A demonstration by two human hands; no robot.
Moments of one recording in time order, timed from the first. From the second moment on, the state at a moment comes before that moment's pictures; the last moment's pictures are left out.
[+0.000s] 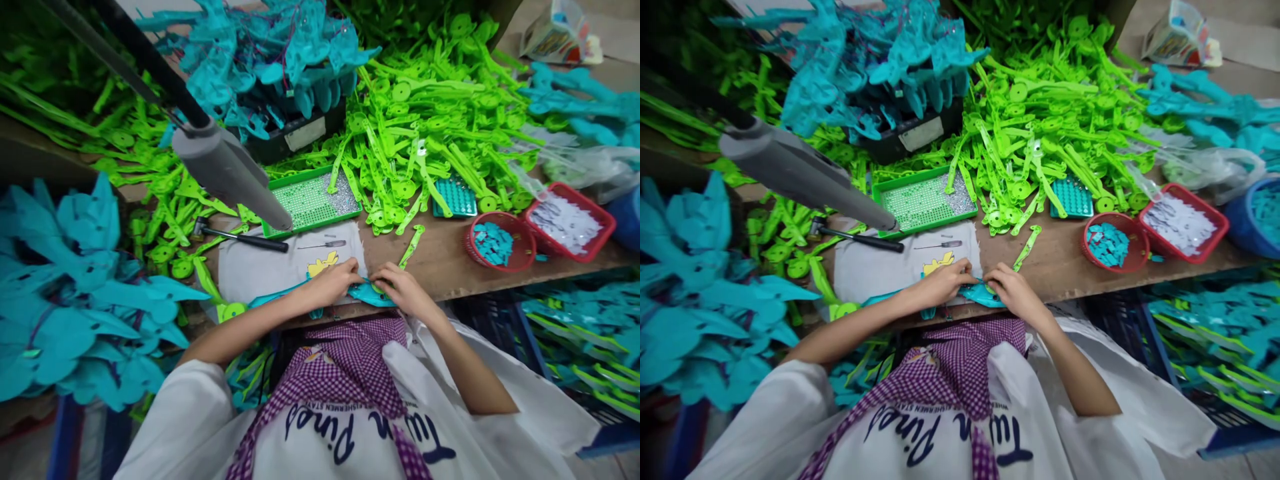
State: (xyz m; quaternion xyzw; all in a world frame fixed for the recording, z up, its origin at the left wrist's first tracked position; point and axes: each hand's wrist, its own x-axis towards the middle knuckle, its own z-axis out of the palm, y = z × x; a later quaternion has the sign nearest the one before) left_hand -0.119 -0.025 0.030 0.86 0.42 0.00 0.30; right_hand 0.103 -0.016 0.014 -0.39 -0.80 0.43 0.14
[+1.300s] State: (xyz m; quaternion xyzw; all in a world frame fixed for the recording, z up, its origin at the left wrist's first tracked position) left_hand -0.115 0.007 0.062 0.86 0.34 -0.08 0.38; right_hand 0.102 -0.018 0.008 -0.34 -0.87 0.35 0.09
